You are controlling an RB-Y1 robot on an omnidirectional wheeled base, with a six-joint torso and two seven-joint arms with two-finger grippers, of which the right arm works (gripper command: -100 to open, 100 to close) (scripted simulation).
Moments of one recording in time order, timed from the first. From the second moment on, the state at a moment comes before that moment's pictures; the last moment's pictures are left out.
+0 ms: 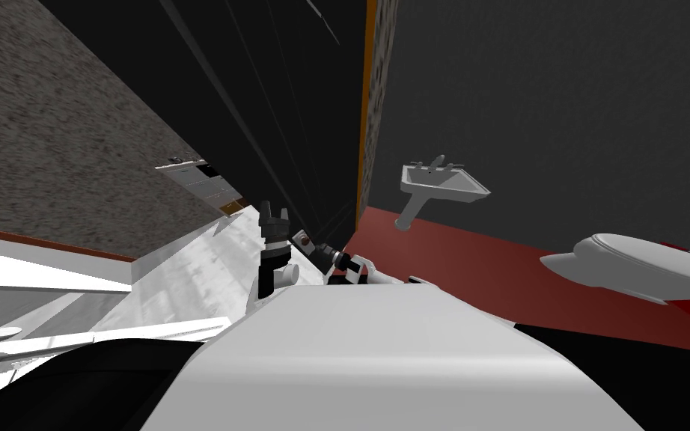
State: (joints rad) arm -0.29 -0.07 1.02 -1.13 -0.06 -0.36 -0.23
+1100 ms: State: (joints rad) arm -0.28 -0.06 0.94 -1.10 -0.05 -0.35 -0.20
